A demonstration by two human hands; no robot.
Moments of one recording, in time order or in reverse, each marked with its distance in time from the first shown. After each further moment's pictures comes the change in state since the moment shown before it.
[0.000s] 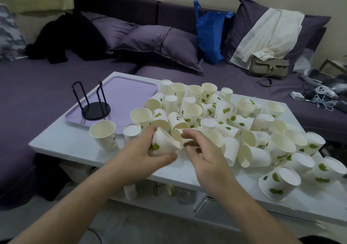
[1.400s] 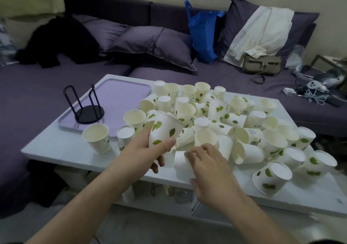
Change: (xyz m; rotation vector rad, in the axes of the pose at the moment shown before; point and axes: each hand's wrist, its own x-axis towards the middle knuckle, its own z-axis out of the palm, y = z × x) left_hand 0.006 0.020 0.018 -0.442 0.006 -0.121; right_hand -0.018 0.025 -0.015 -0.949 -0.227 -0.118
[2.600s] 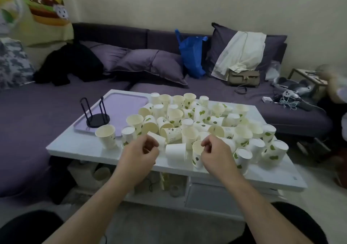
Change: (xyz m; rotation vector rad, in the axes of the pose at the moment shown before) left_hand -0.079 0.004 0.029 0.353 0.286 0.206; right_hand -0.064 0.029 -0.030 0.762 0.309 0.439
